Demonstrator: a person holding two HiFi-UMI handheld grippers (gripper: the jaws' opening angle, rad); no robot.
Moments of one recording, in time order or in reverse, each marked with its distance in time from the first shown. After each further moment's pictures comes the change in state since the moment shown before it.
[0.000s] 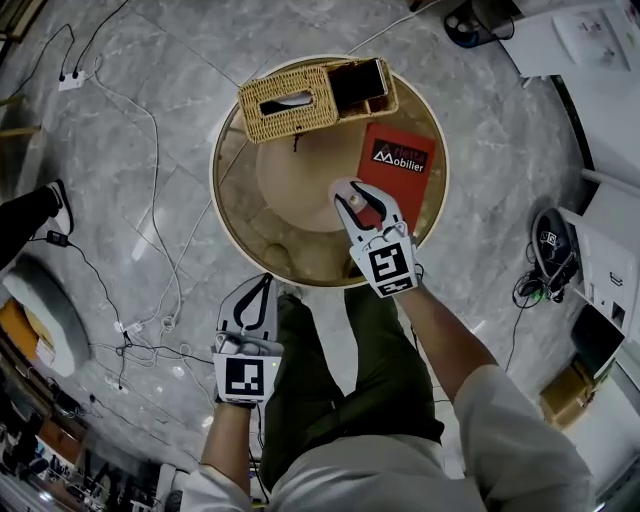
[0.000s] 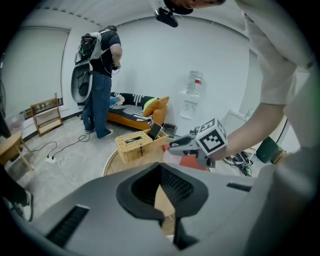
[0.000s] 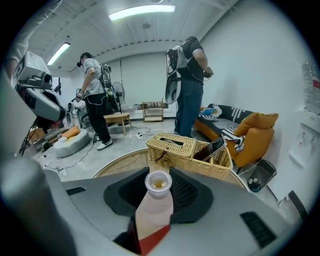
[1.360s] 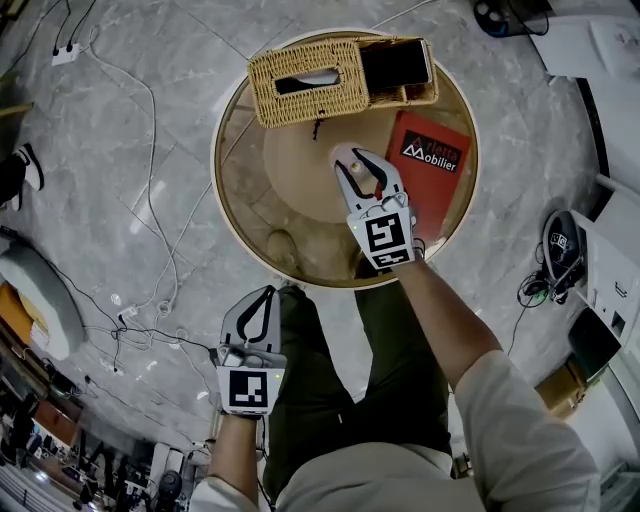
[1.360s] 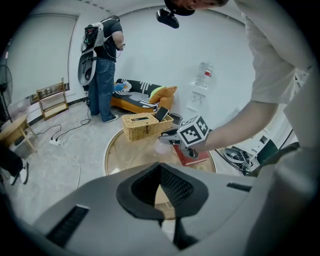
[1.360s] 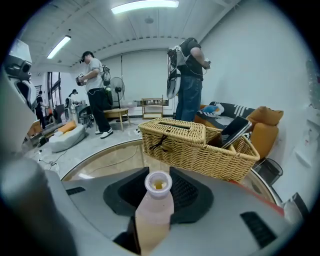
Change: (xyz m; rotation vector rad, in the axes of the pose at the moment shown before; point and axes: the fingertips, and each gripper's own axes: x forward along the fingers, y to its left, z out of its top) left arm 0.014 0.018 -0.076 -0.103 0.121 0.022; right arm 0.094 -0.004 -0.041 -0.025 0.014 -0.016
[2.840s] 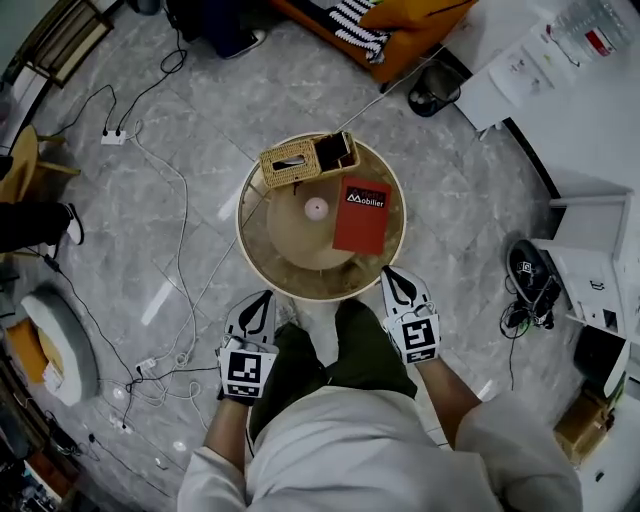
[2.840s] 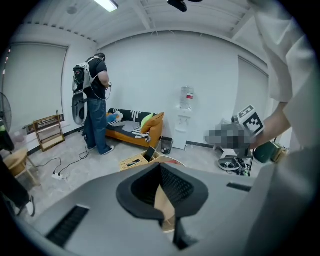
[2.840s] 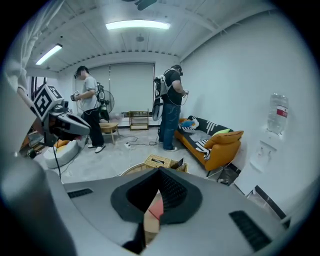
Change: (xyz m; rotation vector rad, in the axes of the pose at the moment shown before) left arm -0.185 -0.080 0.134 0.209 -0.304 -0.029; right arm -0.376 0.025 0.144 0.075 -0.057 -0.202
